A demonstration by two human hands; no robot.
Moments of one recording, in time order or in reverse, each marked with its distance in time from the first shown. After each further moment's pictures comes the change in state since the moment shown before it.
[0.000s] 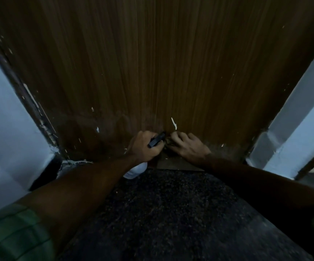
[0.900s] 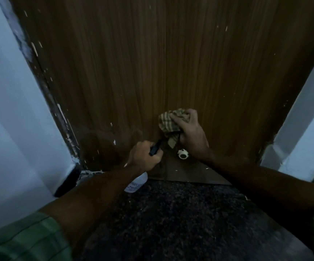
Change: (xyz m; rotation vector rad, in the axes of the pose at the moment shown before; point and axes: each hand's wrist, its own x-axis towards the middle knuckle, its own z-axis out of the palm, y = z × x) left_hand -0.026 0.025 -0.047 0.109 0.032 -0.263; right_hand 0.062 0.024 -0.088 0.695 0.298 0.561
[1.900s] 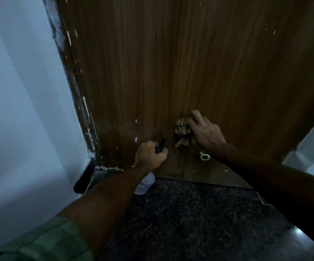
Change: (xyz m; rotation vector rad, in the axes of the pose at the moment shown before) left_hand -0.005 -0.065 -0.039 -0.137 0.026 -0.156; right_hand 0.040 -0.049 0.016 -0.521 -0.243 -0.149
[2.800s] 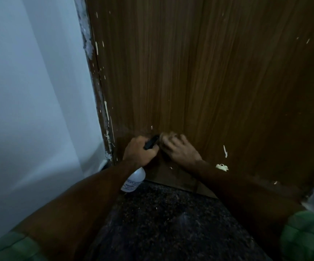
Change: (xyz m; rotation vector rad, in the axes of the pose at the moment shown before) left_hand -0.002 -0.010 -0.076 0.000 0.123 -0.032; right_hand 0.040 -0.090 0.070 -0.301 0.058 -0.483
